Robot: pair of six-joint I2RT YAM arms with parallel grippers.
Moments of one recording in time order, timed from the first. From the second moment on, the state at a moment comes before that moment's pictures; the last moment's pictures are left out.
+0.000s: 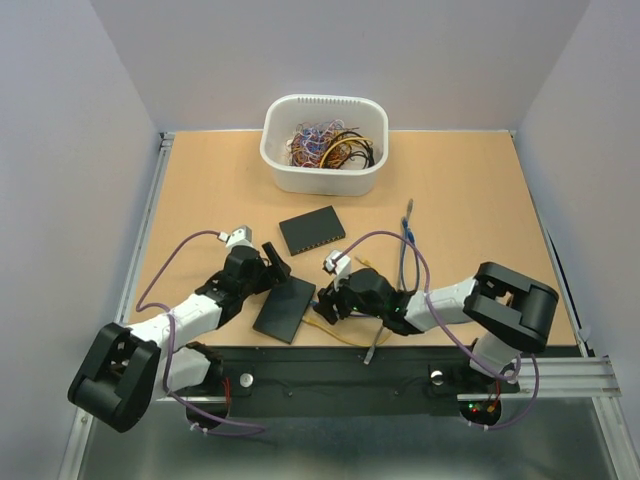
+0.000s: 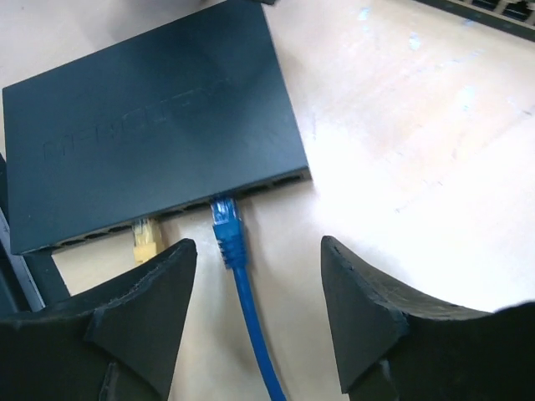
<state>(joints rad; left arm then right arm) -0.51 1.09 0.31 0.12 -0.12 -0.79 1.05 1.64 0.53 0.66 0.03 0.22</state>
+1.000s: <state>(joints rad) -0.46 1.14 0.34 0.12 0.00 -0.73 0.50 1.33 0.63 0.21 0.38 0.42</state>
